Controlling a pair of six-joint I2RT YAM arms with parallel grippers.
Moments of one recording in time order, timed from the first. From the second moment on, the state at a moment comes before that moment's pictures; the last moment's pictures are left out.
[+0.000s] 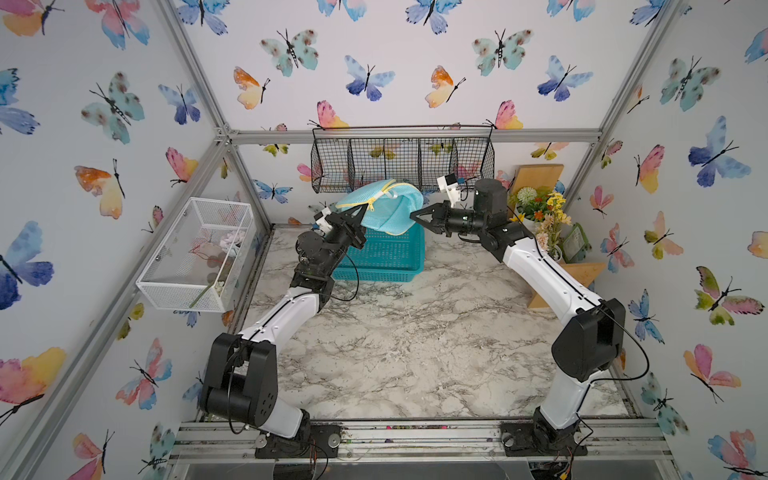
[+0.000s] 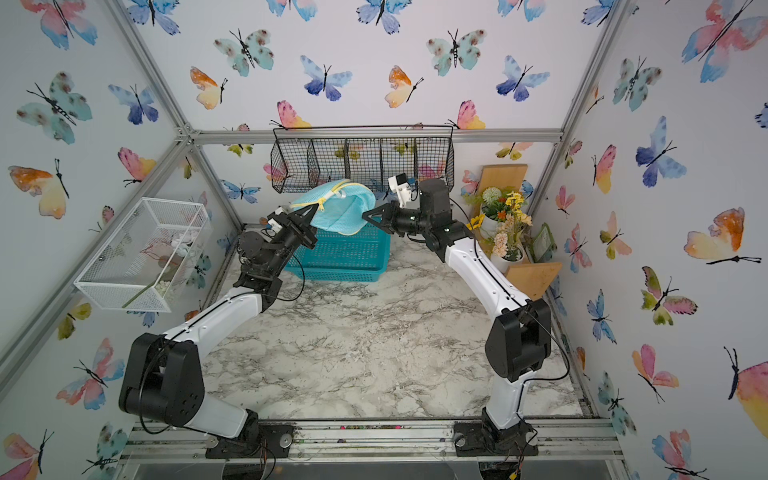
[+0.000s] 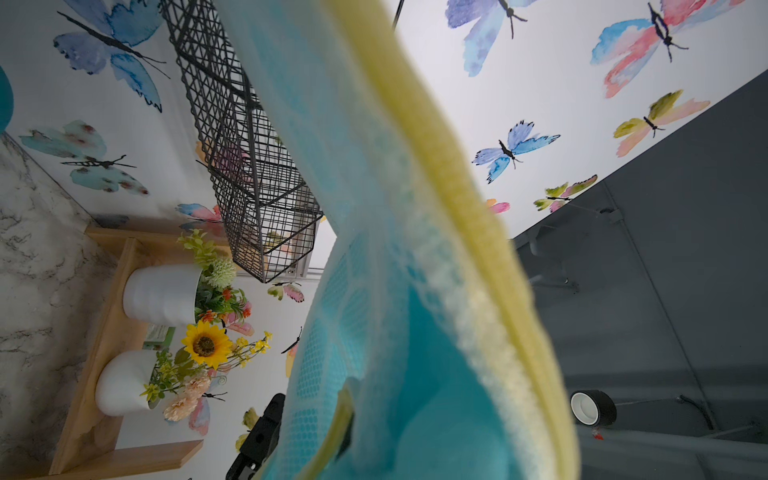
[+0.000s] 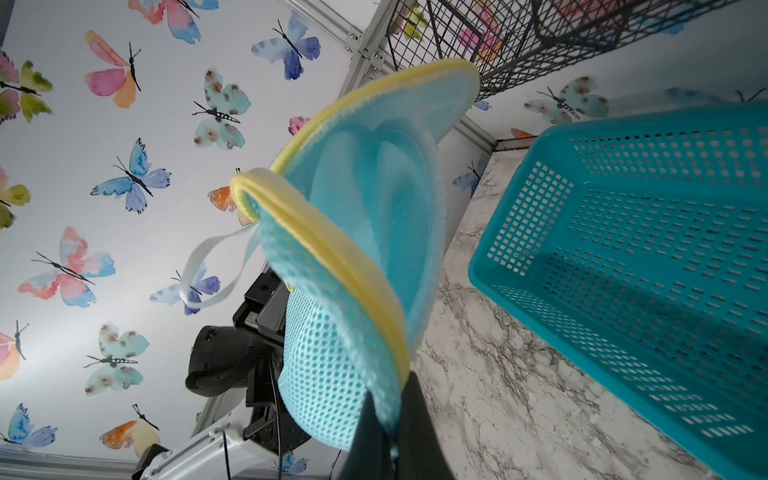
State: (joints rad) left arm -0.28 1.50 1.02 0.82 0.35 -1.96; right arm 0.44 1.82 1.75 -0.17 -0.80 0.81
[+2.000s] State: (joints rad) left arm -0.47 1.56 1.21 0.32 0.18 -1.58; right arm 0.48 1.76 1.48 0.10 -0.78 1.45
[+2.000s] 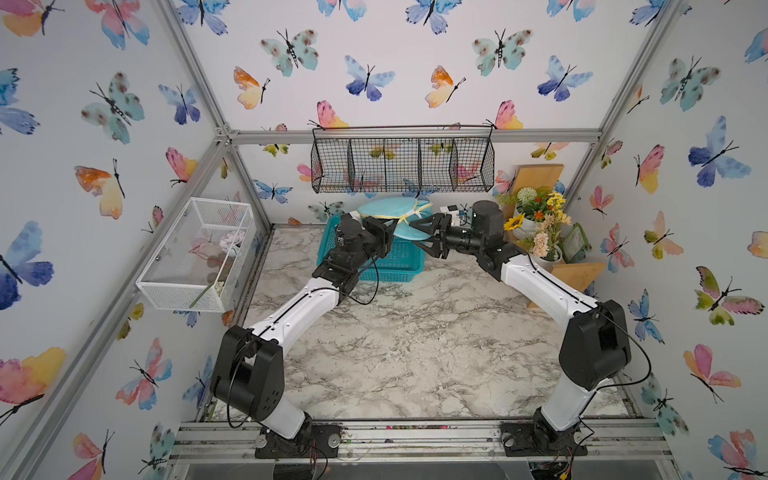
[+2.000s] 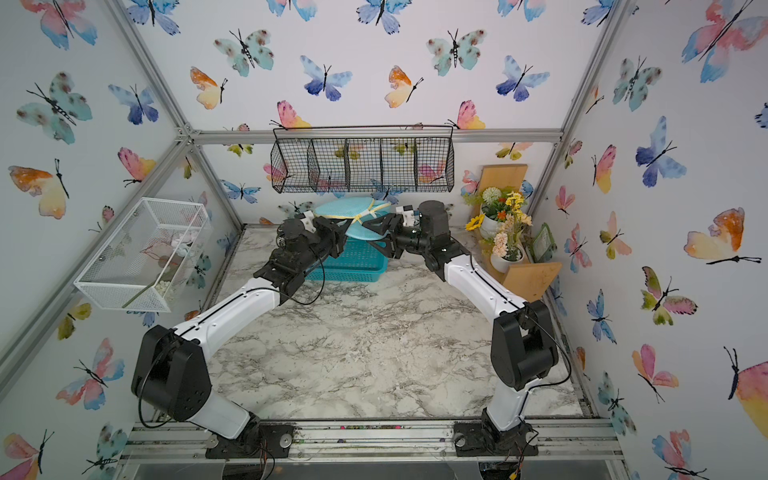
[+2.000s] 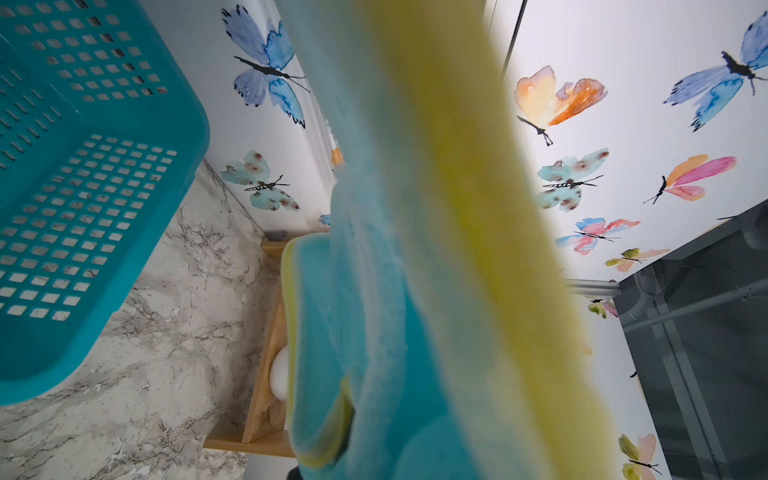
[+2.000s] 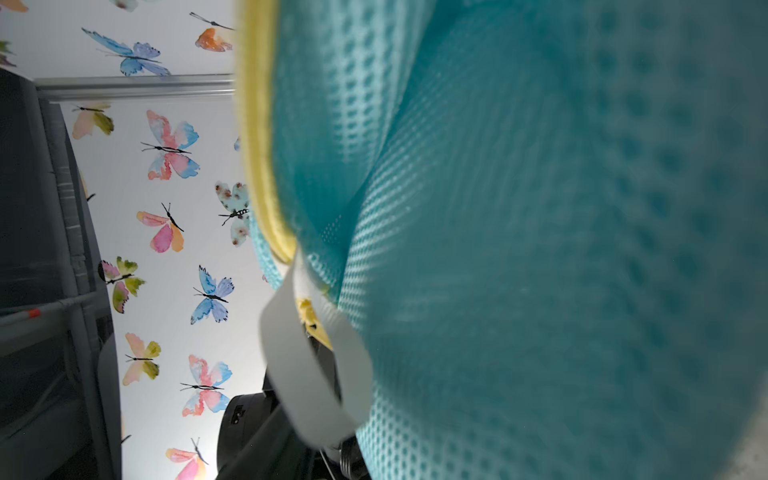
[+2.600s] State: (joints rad) left arm -0.46 1.44 1.12 0.20 0.36 -1.49; right arm 0.41 1.77 1.61 -0.11 -0.73 1.21
